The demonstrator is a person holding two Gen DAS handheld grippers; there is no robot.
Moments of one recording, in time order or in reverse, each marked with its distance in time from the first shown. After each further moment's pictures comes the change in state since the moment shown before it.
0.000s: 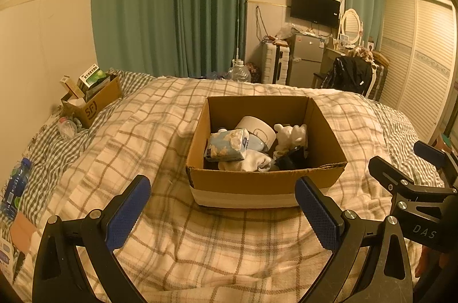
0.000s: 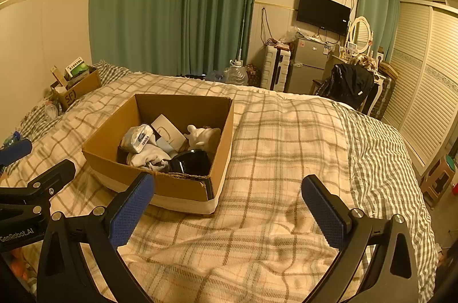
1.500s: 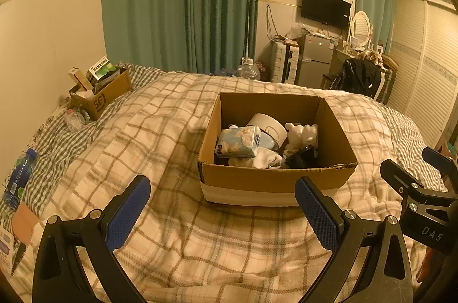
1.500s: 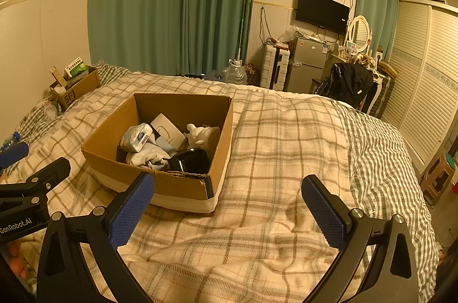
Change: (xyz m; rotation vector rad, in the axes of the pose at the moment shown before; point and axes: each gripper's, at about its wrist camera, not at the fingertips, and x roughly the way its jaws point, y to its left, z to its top) left arm 0.004 0.006 -0.002 -0.021 0.013 0.009; right arm 0.001 -0.001 -0.001 0.006 0.003 0.000
